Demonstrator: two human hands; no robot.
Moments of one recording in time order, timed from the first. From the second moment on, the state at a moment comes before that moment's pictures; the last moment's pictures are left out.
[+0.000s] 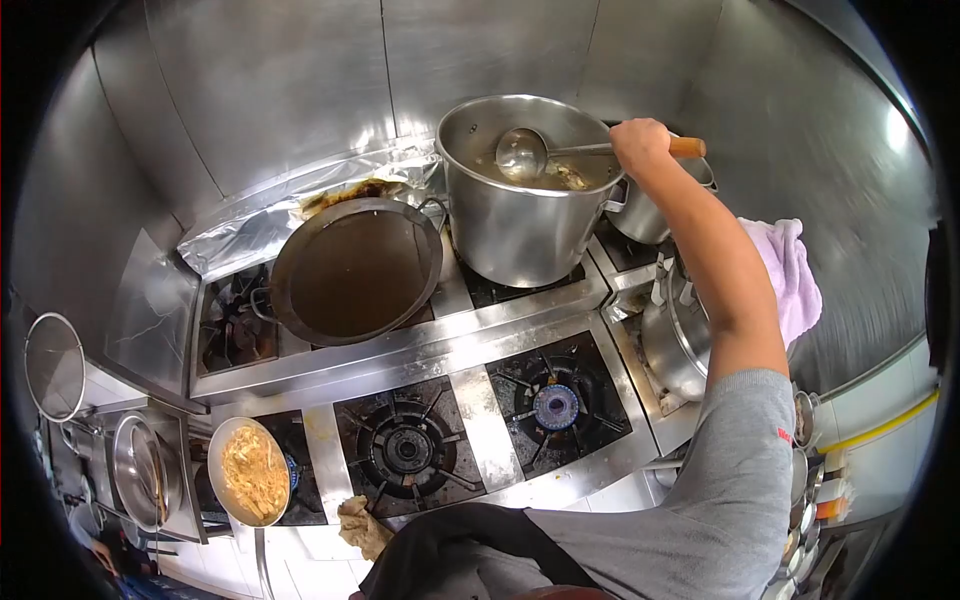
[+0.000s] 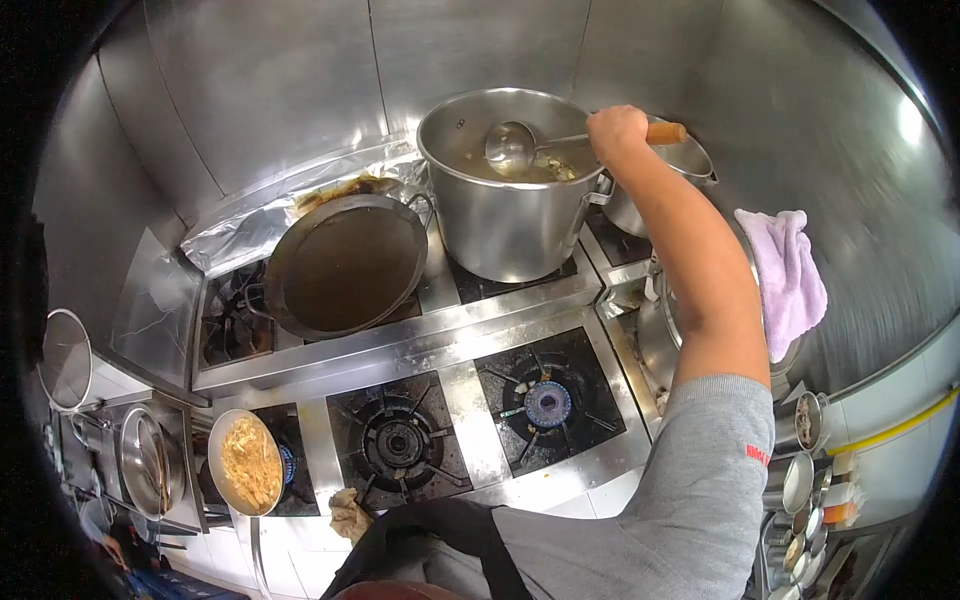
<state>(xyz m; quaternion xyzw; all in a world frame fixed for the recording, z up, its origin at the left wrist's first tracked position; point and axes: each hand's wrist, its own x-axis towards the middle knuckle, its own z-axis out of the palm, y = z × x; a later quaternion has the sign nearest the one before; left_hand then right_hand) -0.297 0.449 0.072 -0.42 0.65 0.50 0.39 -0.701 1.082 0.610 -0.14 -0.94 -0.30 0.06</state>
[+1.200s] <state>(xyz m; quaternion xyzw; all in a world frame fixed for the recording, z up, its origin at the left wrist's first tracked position) 0.017 0.092 -0.001 -0.04 0.87 0.39 0.29 -0.402 0.754 0.608 -0.03 -0.98 0.00 -0.20</state>
